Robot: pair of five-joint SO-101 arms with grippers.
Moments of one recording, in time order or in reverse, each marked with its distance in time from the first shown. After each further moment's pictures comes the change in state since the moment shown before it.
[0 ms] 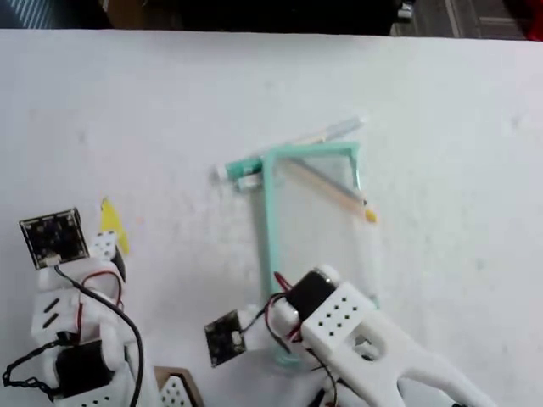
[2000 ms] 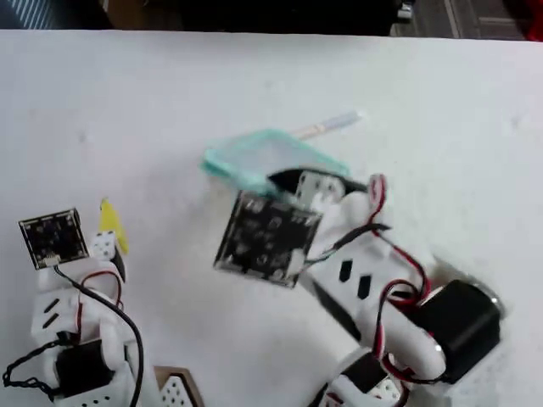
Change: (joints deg) left arm -0.4 0.0 -0.1 0.0 0.0; right arm 9.9 3.2 -76.0 2.1 -19.8
